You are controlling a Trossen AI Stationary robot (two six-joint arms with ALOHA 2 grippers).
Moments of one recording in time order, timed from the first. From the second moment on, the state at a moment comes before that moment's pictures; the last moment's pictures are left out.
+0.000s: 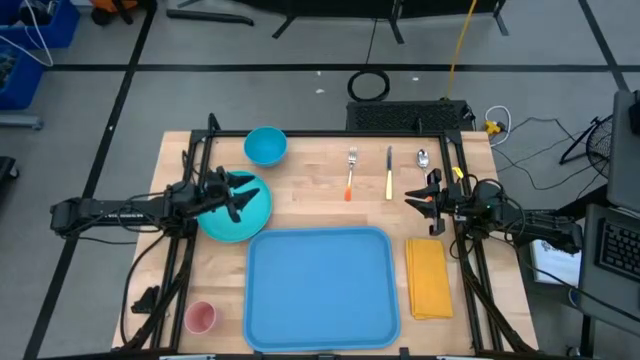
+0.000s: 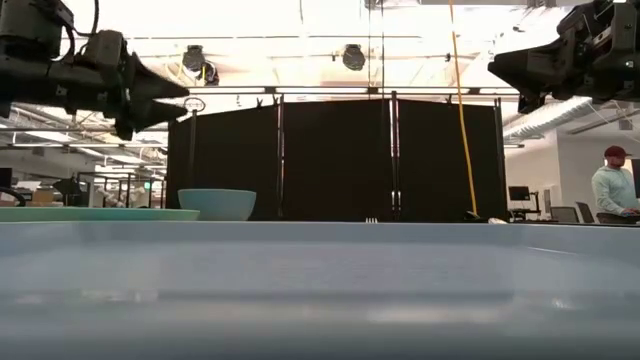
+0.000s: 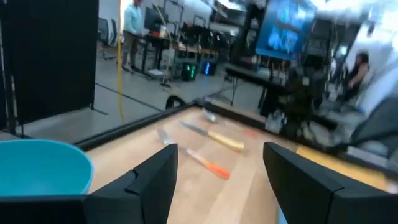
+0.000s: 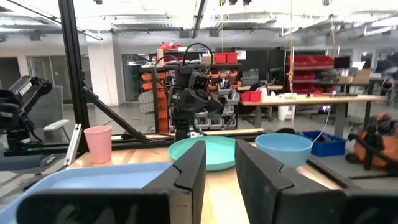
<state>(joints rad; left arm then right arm) 0.17 0.43 0.03 0.45 -0.22 -0.25 -0.21 0.02 0.02 0.20 -0.13 0.04</state>
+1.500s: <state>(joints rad) -0.98 1.44 1.17 -1.16 0.17 -1.76 -0.21 0.02 0.02 0.25 -0.13 0.12</state>
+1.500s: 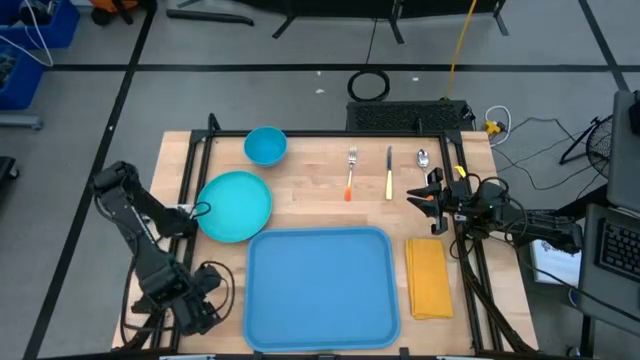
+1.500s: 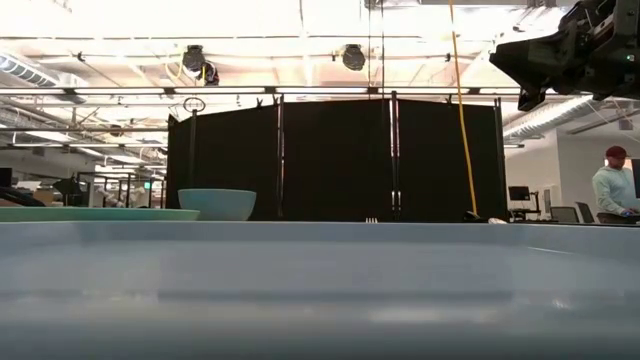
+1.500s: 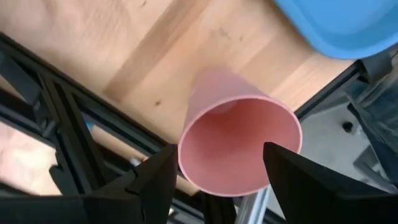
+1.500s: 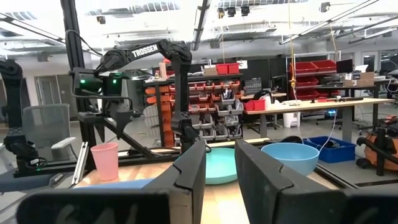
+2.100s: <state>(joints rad) -1.01 1.44 1.04 -1.15 0.14 -1.70 -0.21 0.02 0.02 0.26 -0.13 0.17</state>
